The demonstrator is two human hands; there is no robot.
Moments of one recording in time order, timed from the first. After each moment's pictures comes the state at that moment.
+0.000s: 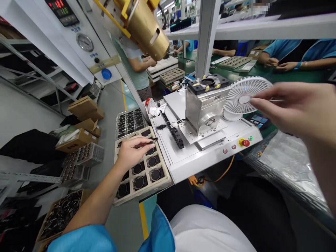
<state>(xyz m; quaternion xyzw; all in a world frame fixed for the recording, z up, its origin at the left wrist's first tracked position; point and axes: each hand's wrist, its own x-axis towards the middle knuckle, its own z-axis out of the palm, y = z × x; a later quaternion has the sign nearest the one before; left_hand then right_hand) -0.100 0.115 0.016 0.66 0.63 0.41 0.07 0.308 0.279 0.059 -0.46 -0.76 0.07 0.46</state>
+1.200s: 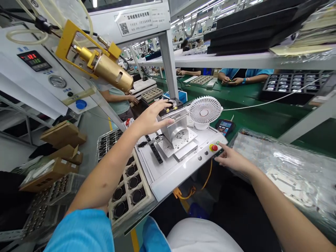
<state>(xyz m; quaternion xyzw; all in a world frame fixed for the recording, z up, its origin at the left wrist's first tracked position) 0.011 0.287 0.113 0.86 0.46 0.21 0.01 0.363 0.261 -0.097 -0.61 -0.62 0.46 0.17</state>
